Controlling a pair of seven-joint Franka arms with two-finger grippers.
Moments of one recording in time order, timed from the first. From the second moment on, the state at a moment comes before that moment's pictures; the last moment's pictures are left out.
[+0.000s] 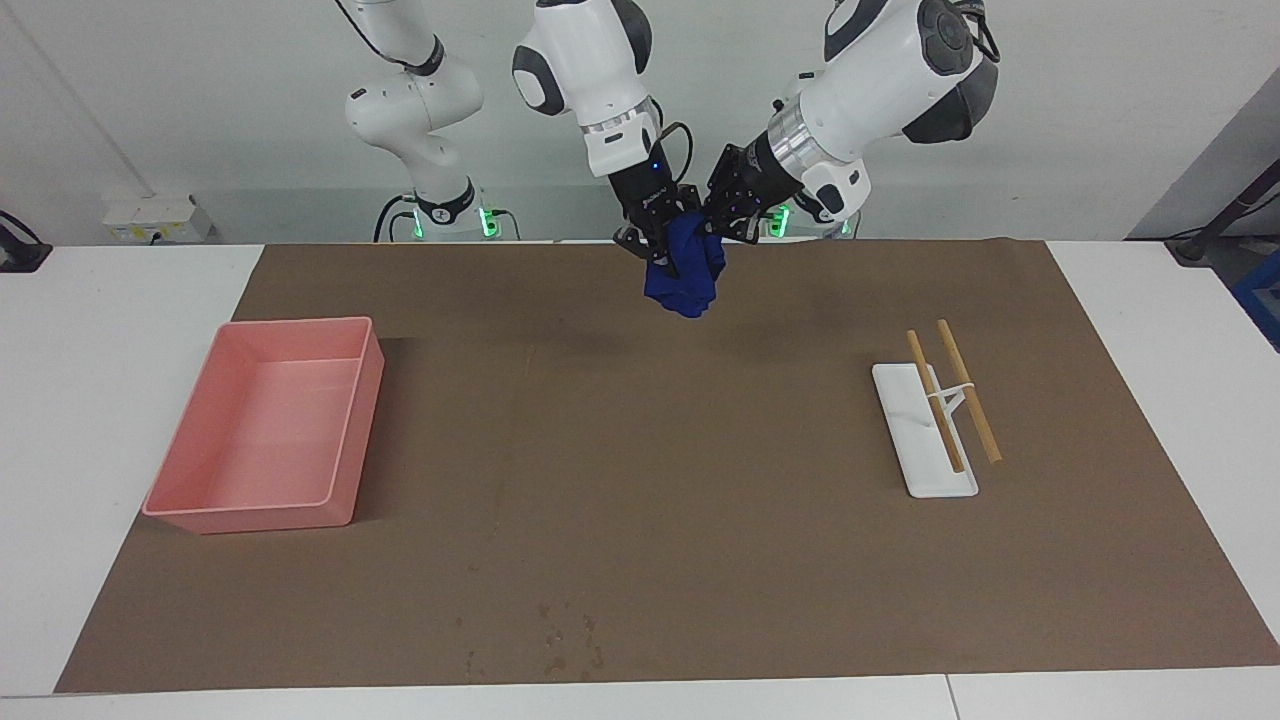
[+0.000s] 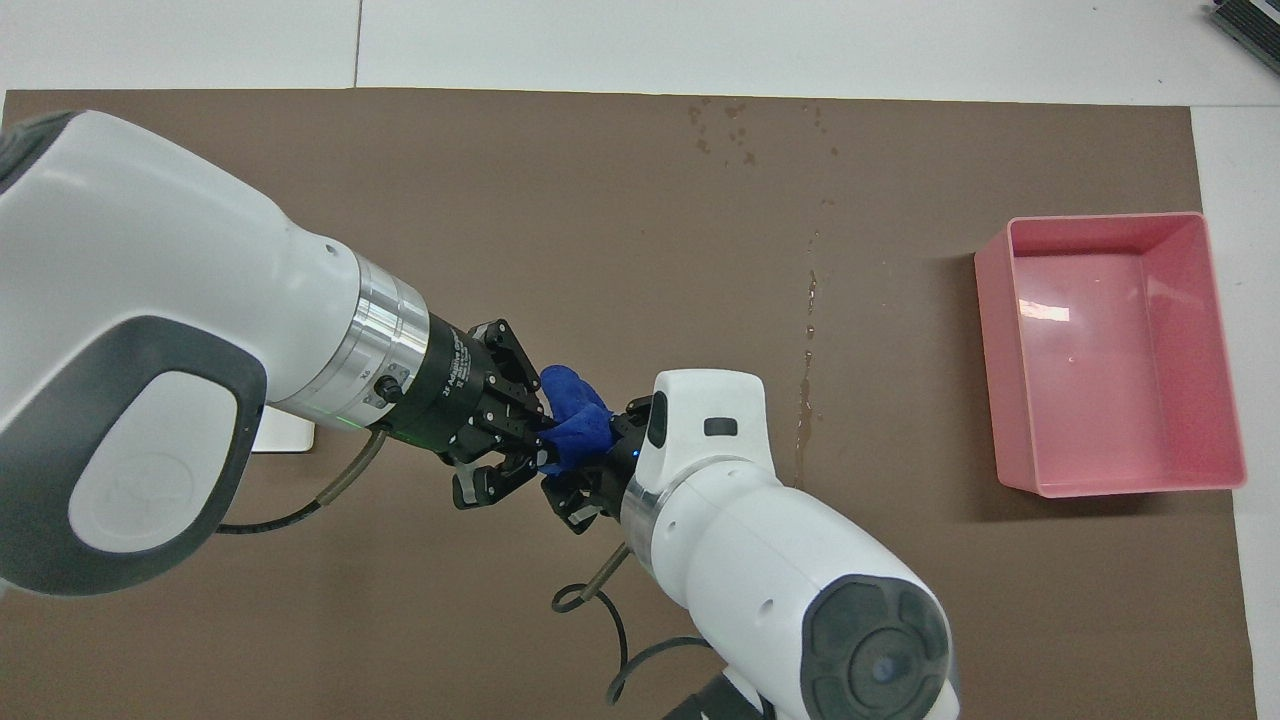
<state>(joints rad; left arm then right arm) -0.24 0.01 -0.21 -1.64 -0.58 1.60 -2.01 0.55 -0.09 0.16 -2.03 0.12 2.44 -0.08</state>
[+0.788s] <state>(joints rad) -0.20 0.01 -0.20 -1.65 -0.37 1.65 -1.83 0.45 -0.08 0.15 -2.03 0.12 2.36 -0.21</state>
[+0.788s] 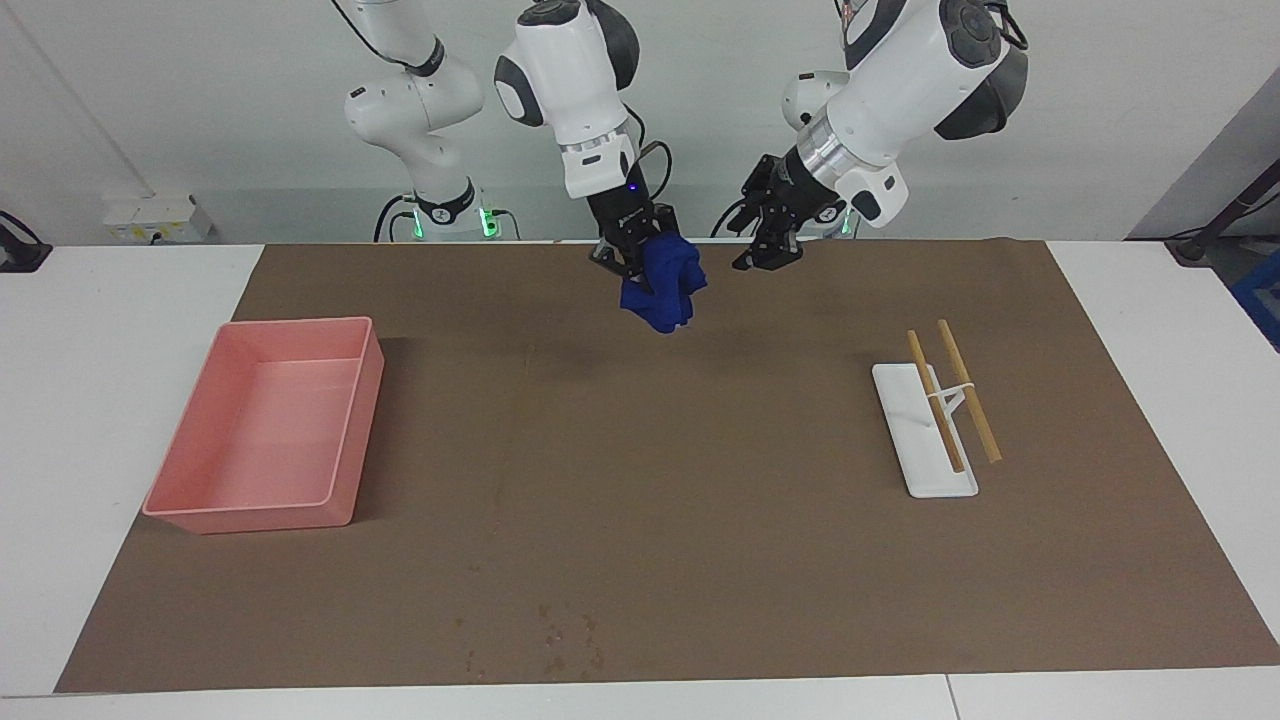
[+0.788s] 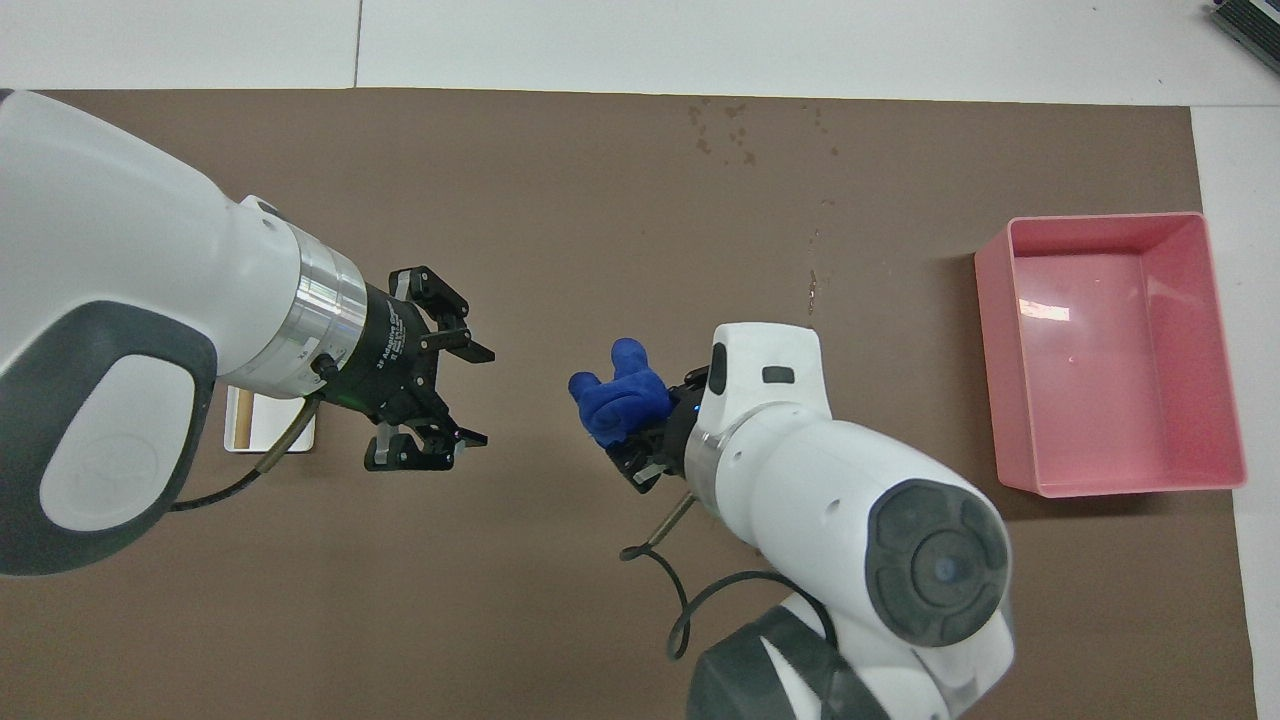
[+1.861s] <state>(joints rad) -0.06 0.01 -0.19 -1.66 -0.03 1.77 -0.55 0.19 0.14 0.14 -2.04 -0.18 2.26 -0.62</state>
